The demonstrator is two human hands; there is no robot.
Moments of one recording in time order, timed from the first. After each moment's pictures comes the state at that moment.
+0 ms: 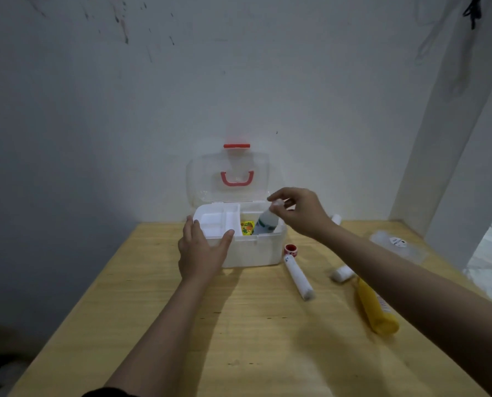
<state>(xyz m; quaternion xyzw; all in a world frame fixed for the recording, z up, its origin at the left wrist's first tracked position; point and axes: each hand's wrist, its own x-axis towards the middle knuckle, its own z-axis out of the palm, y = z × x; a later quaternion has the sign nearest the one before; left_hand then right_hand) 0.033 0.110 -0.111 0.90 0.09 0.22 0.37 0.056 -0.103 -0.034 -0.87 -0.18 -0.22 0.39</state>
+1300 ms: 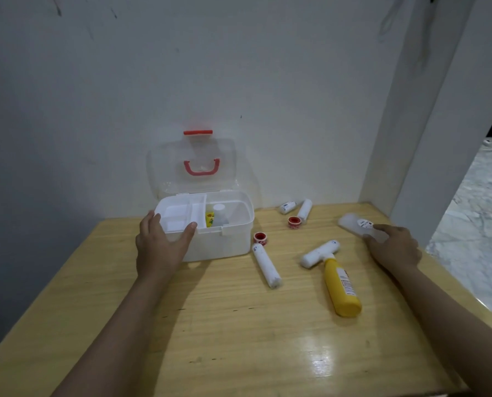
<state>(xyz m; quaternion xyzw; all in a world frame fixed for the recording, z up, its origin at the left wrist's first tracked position) 0.038 0.112 -0.114 0.90 0.09 0.24 0.36 0.020 -0.328 -0.151 -0.89 0.31 -0.20 0.26</state>
